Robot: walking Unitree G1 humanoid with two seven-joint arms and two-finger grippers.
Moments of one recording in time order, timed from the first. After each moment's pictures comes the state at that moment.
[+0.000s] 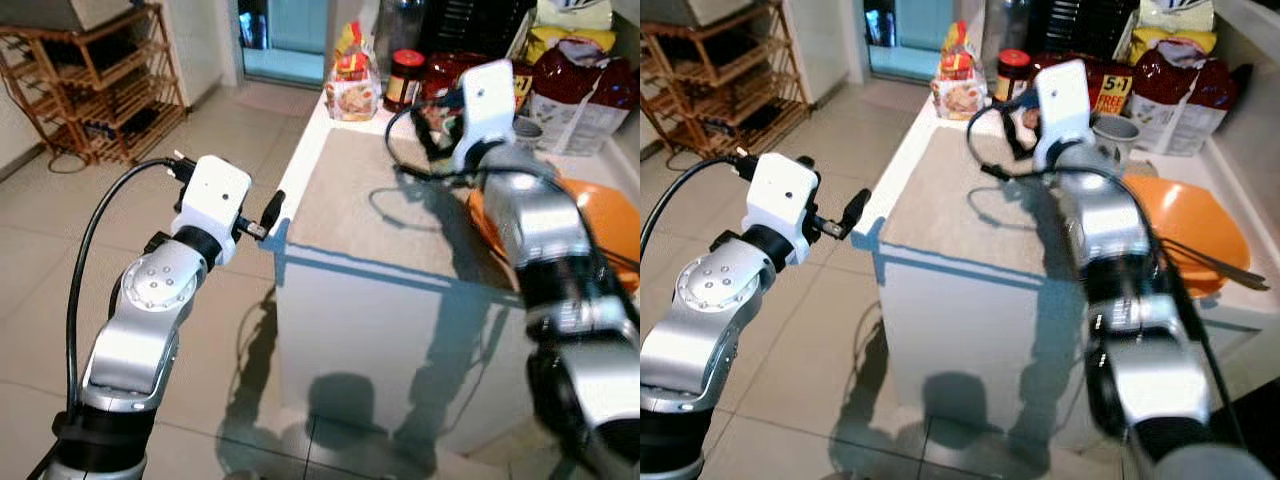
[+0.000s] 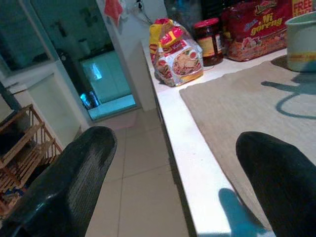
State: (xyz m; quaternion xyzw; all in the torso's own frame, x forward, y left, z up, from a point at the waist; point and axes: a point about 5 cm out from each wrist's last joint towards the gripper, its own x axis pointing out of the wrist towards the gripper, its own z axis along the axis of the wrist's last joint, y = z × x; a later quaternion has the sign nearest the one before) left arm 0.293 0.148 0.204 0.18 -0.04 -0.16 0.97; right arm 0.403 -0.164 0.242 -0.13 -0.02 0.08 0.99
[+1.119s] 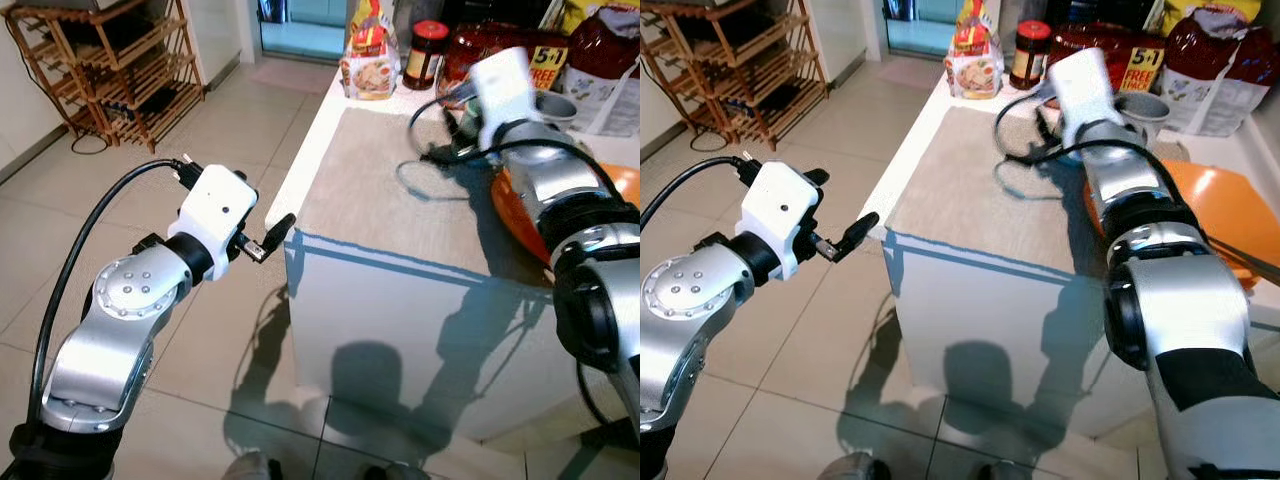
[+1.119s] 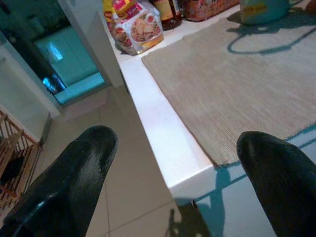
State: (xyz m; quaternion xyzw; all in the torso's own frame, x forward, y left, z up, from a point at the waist) left arm 0.271 0.150 0.214 0.21 0.00 -0.25 0.94; right arm 0.423 -0.202 0.248 -0.18 0.02 0.01 0.98
